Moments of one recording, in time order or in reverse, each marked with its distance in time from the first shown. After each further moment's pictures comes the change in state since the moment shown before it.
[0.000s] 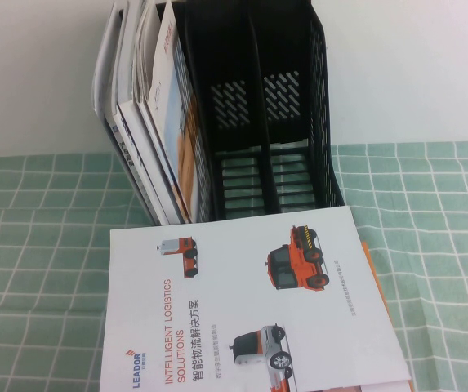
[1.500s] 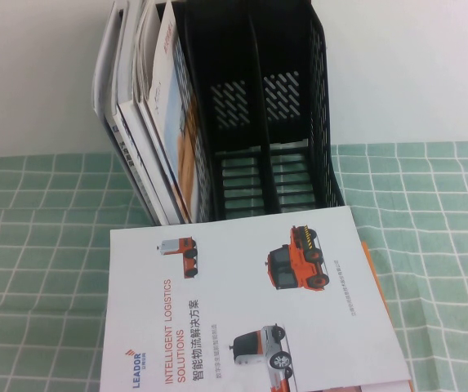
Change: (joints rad) right arm 0.000 0.000 0.000 -0.049 -0.456 0.006; left arm 0.000 0.000 0.003 -0.148 -0.449 -0.008
